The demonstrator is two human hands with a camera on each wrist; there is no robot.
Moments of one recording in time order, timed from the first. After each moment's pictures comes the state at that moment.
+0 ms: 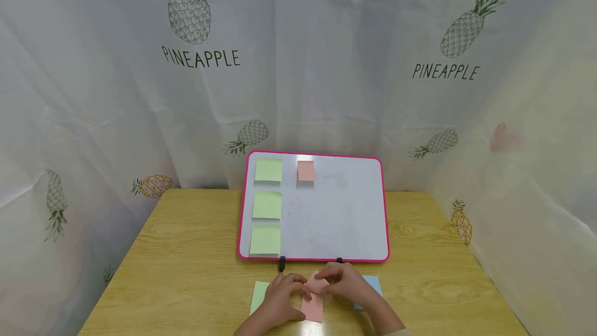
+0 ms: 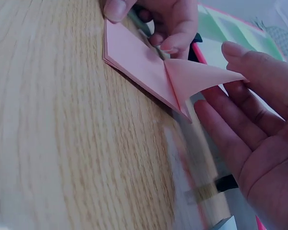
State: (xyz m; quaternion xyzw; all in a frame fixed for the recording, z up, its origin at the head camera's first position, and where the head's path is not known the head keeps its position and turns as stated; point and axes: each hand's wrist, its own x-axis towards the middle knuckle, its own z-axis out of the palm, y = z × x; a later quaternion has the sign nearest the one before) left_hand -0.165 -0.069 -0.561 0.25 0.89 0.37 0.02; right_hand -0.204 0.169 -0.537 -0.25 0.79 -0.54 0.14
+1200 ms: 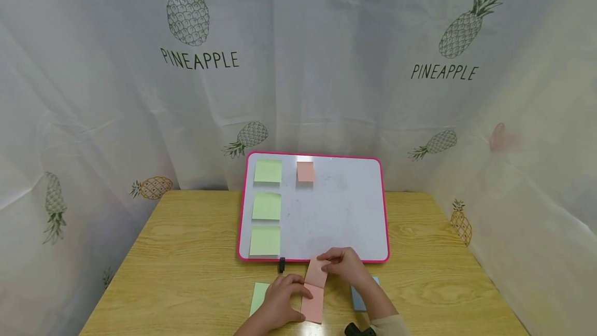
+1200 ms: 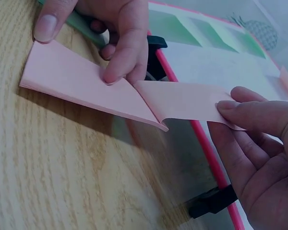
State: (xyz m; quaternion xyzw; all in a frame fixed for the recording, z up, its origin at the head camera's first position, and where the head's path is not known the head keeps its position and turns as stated) left_hand -0.168 -0.069 -0.565 0.24 0.90 0.37 0.04; right_hand -0.232 0.161 -0.523 -0.14 0.80 -0.58 0.11
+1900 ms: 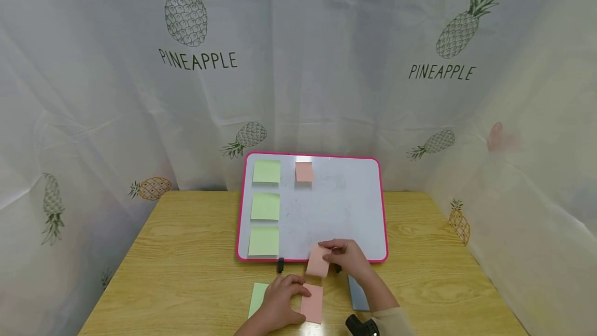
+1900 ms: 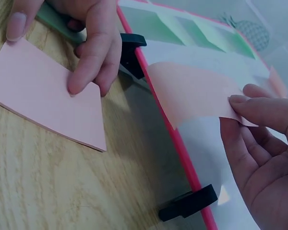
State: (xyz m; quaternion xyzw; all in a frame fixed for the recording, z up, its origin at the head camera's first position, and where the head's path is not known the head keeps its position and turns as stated) left_hand -0.167 -0.068 -0.566 0.26 0.90 0.35 0.02; right_hand -0.240 0.165 -0.508 -0.11 0.81 -0.58 0.08
